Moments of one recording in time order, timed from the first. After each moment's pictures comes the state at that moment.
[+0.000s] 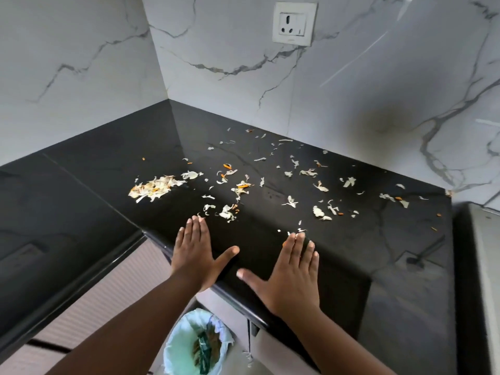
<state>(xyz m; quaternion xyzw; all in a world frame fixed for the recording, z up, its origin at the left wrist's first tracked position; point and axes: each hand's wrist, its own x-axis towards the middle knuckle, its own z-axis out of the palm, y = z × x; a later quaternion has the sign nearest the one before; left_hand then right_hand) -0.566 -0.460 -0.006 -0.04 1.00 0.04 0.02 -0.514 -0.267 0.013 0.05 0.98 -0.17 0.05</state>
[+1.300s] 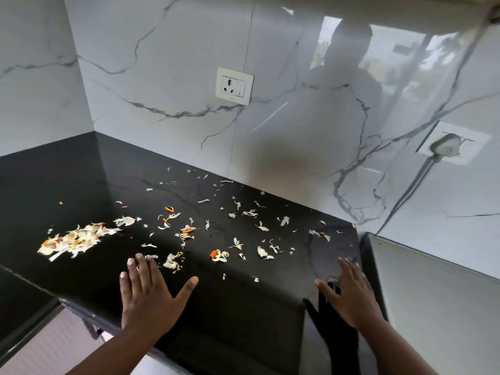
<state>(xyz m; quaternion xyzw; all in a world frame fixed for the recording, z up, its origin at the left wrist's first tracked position) -0.589 -0.439 0.002 -0.08 0.98 0.15 -0.05 -0.526 -0.049 0.037 0.18 0.97 -0.13 -0.07</state>
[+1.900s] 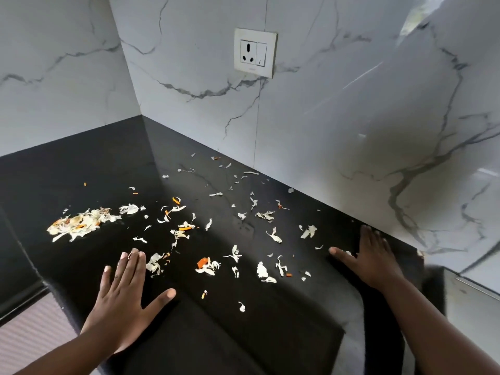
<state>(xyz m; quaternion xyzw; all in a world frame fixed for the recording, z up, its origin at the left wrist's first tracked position) -0.599 -0.422 -0.001 -0.08 0.99 0.11 0.00 -0.725 0.052 0.020 0.07 0.99 -0.11 0.05</state>
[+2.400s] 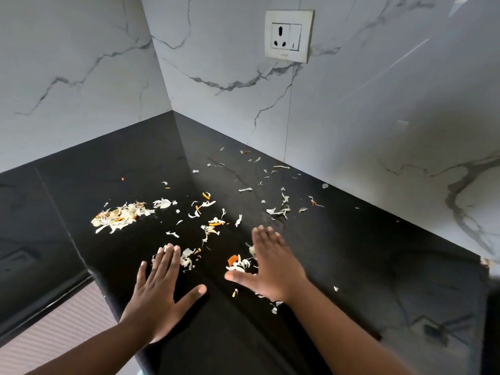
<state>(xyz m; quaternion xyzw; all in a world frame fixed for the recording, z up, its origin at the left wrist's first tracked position) -0.601 -0.422 0.004 -0.09 0.99 0.10 0.03 -0.699 -0.183 0.017 -0.25 0.95 -0.17 0.10</state>
